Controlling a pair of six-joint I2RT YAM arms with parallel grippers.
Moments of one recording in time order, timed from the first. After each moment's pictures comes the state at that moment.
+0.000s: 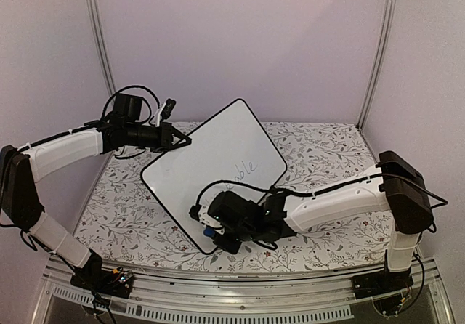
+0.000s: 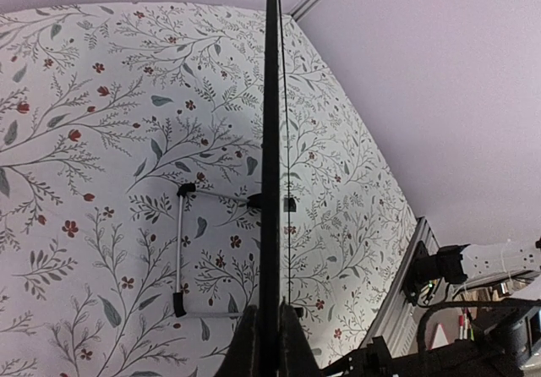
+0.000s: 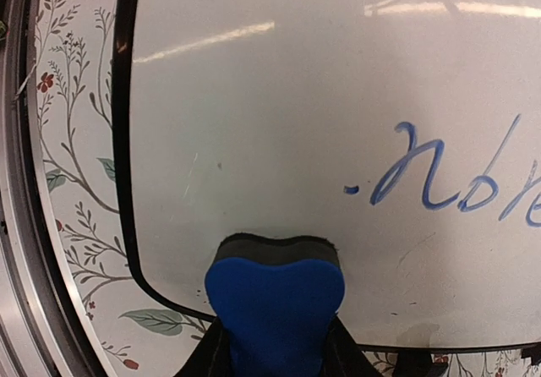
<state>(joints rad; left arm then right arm) -0.37 1.48 1.11 -0.22 0.65 -0.37 1.31 1.96 1.30 -0.25 0.23 0.01</state>
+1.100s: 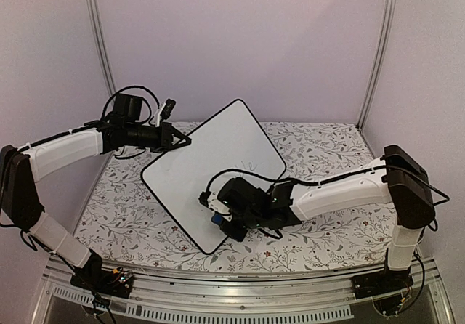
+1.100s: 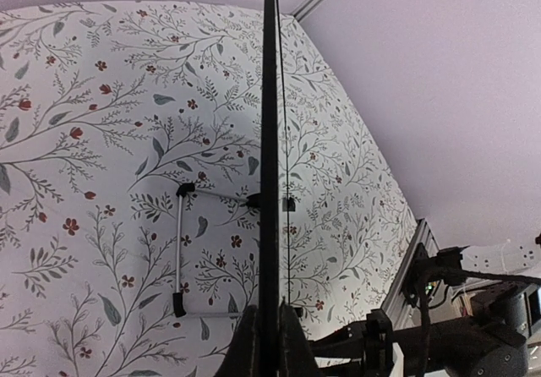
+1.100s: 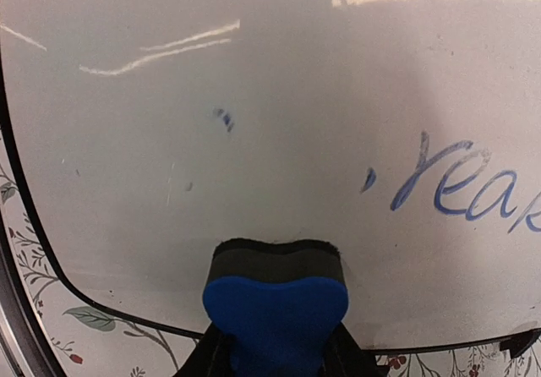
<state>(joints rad) -0.37 1.48 1.11 -0.22 0.65 -0.37 1.22 1.93 1.28 -0.23 0.22 0.00</state>
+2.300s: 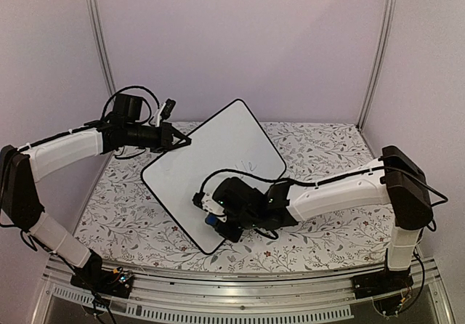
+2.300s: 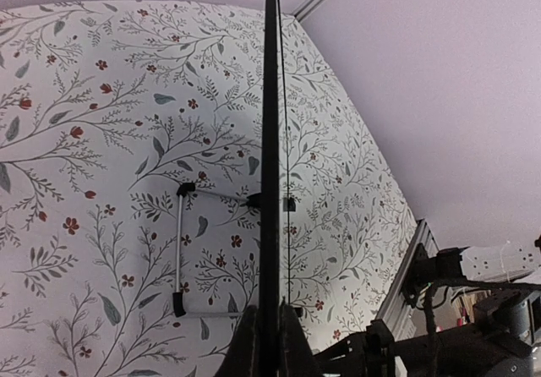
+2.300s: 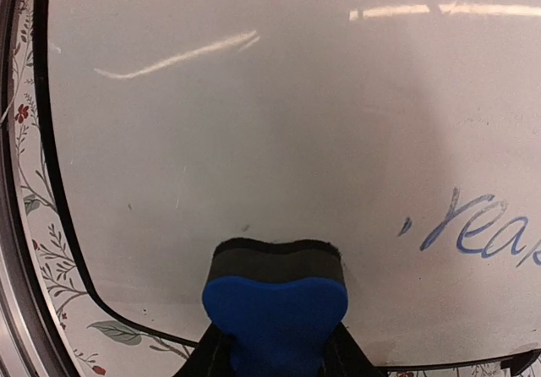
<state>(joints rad) -0.37 1.48 1.11 -0.22 0.65 -0.38 1.24 1.95 1.32 -0.23 0.20 -0.03</state>
